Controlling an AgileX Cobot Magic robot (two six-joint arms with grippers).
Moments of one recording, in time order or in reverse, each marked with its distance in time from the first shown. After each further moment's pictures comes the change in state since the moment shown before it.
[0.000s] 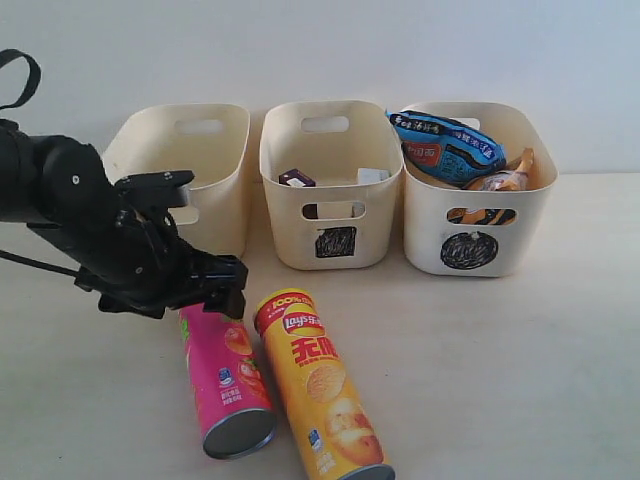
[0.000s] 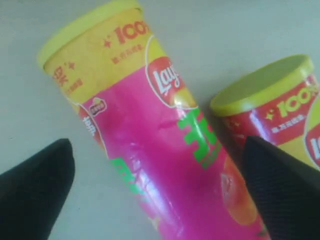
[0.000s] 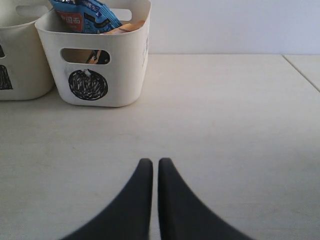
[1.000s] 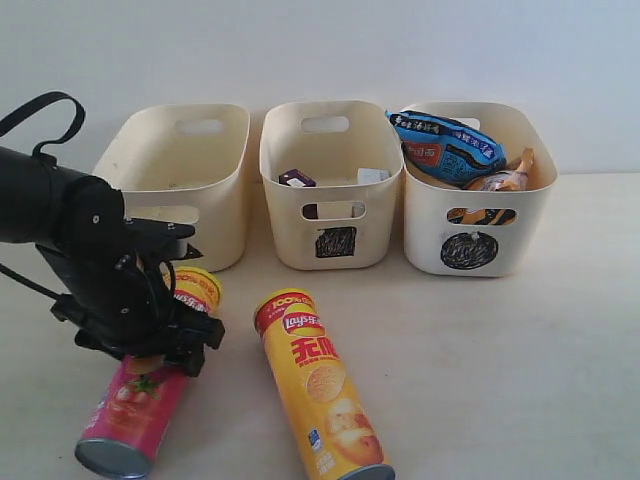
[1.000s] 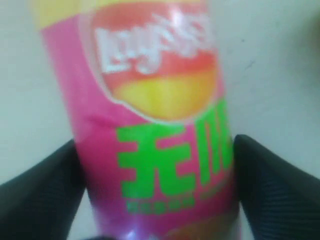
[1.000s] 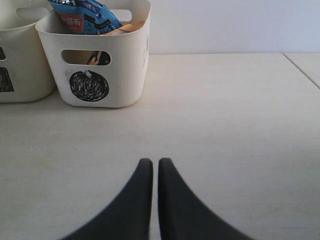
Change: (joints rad) left arm 0.000 0.079 0.010 0.229 0.131 -0.098; right arm 0.000 0.000 0.000 0.009 0.000 0.007
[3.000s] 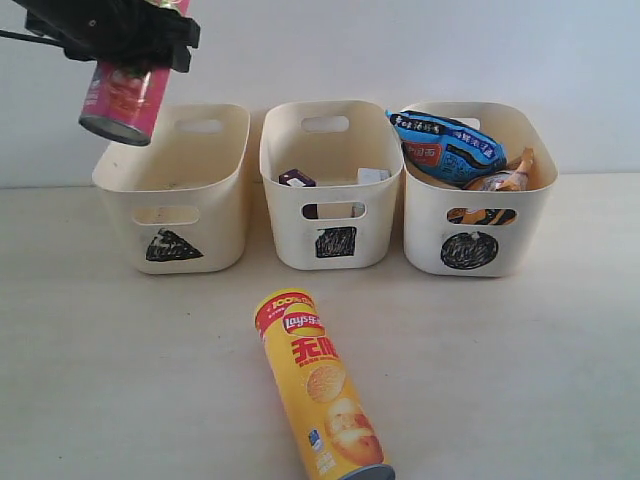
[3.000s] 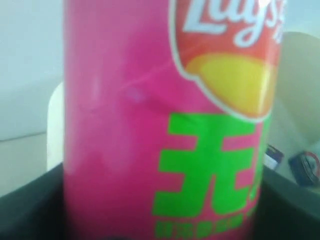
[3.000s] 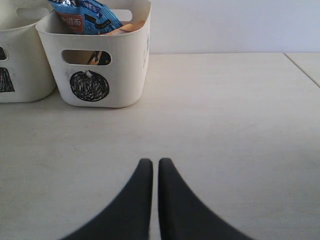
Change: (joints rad) left arm 0.148 0.048 -0.781 0.033 0.059 0.124; right arm 0.000 0.000 0.000 0.002 0.000 0.000
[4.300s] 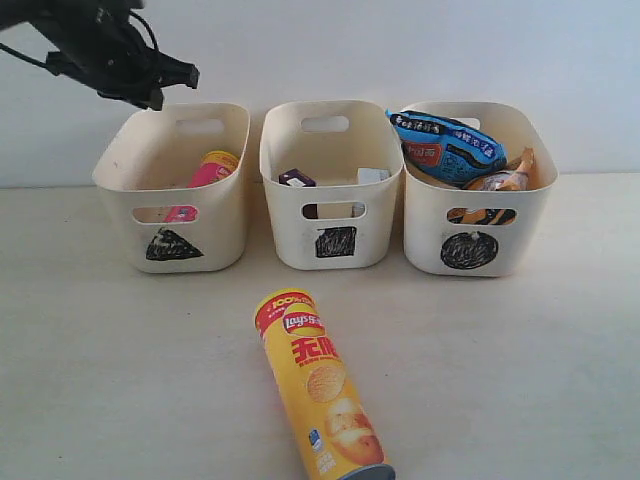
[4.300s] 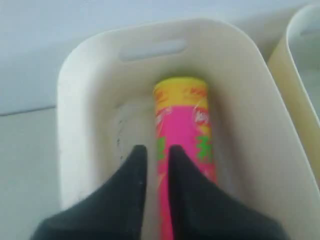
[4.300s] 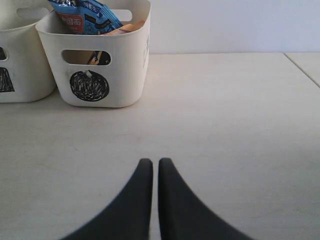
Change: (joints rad) left arm 0.058 0.252 -0.264 0.001 0.162 0.025; right arm 0.000 0.000 0.000 0.000 0.000 0.000
